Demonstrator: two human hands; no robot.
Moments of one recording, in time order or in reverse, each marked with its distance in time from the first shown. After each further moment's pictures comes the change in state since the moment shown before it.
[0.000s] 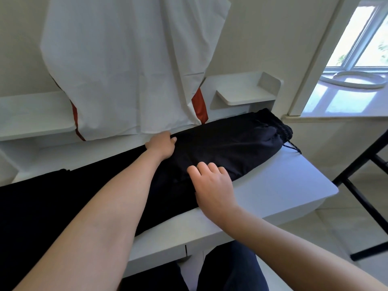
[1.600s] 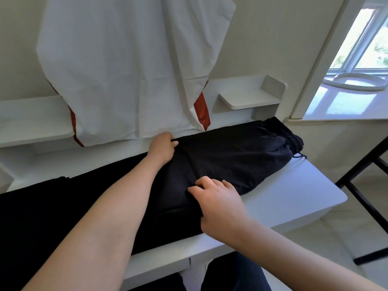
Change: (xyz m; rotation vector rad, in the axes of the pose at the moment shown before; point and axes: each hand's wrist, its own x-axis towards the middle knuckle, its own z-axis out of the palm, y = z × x) left_hand 0.018 -0.011 0.006 -0.177 0.116 0.141; right_hand -0.007 -0.002 -0.026 0.132 -0.352 -0.062
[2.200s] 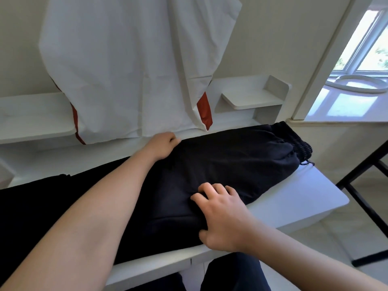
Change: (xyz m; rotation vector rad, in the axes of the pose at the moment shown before) left_hand -0.001 -0.007 -0.020 0.037 -0.148 0.146; right_hand -0.012 0.005 0.001 -0.059 -0.177 -0.070
